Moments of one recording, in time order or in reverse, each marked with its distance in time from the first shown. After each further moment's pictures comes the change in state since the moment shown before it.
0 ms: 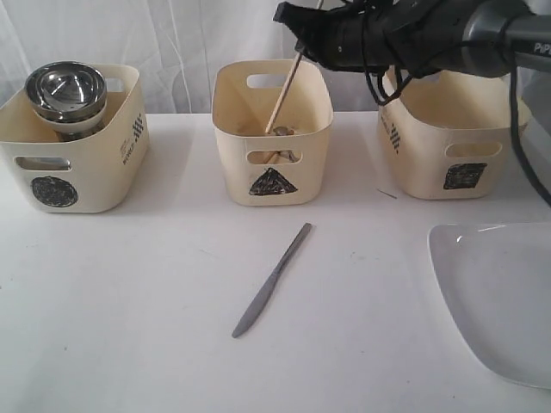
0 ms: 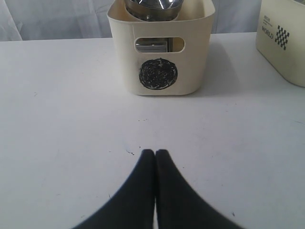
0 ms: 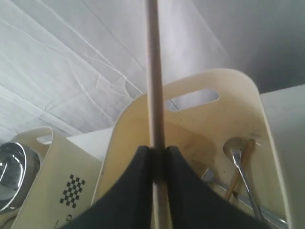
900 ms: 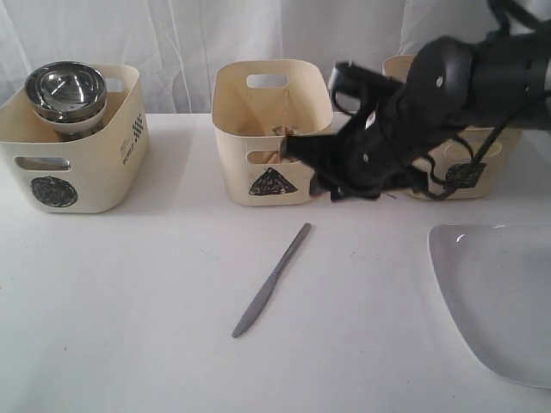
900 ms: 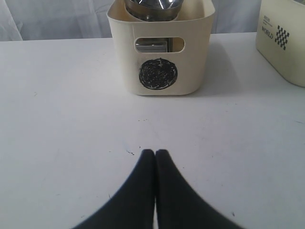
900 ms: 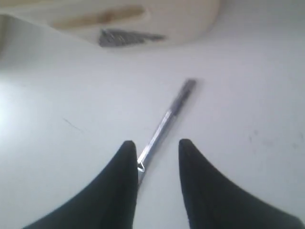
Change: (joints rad) left arm 0.000 0.000 0.000 0.000 0.000 0.000; right arm 0.111 -0.340 0.515 -0.670 0.343 0.642
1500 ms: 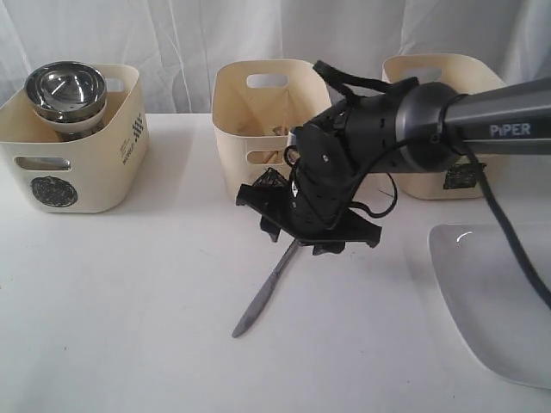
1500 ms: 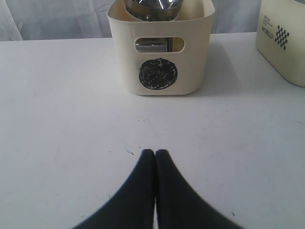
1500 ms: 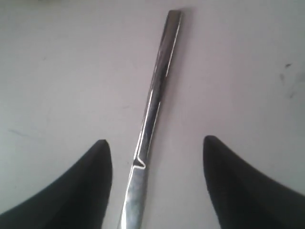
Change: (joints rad) left arm 0.000 0.000 0.000 0.000 0.000 0.000; right arm 0.200 0.213 -0.117 -0.436 0.111 0.738
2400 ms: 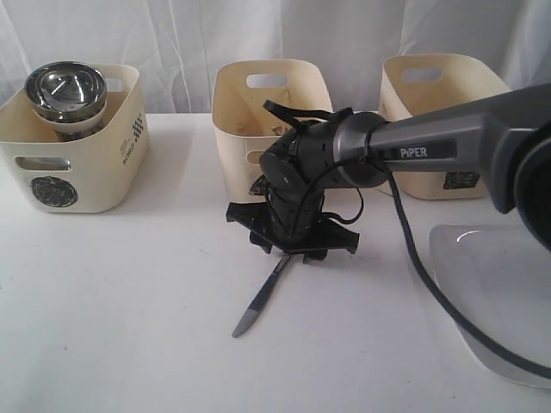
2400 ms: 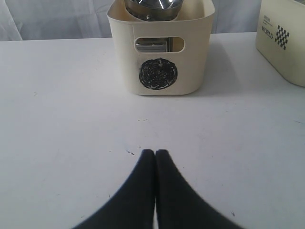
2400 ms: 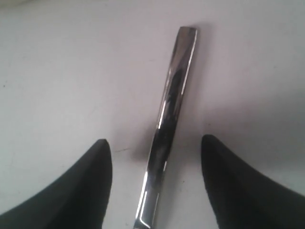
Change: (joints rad) left arm 0.000 0.000 0.000 0.000 0.000 0.000; right arm 0.020 0.196 -0.154 -0.102 0.050 0.089
